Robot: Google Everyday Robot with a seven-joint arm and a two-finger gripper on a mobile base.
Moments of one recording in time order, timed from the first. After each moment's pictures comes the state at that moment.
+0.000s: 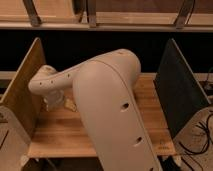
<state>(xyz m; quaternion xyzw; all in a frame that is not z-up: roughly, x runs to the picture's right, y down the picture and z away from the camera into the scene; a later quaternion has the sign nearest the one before) -0.241 0.117 0.794 -0.20 0.23 0.68 0.66</state>
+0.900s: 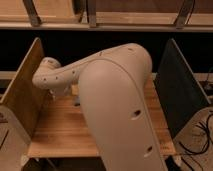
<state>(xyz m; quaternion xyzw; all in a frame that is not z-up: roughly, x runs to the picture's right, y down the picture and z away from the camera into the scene) -0.196 0.032 0.791 -0.12 0.15 0.64 0.74</state>
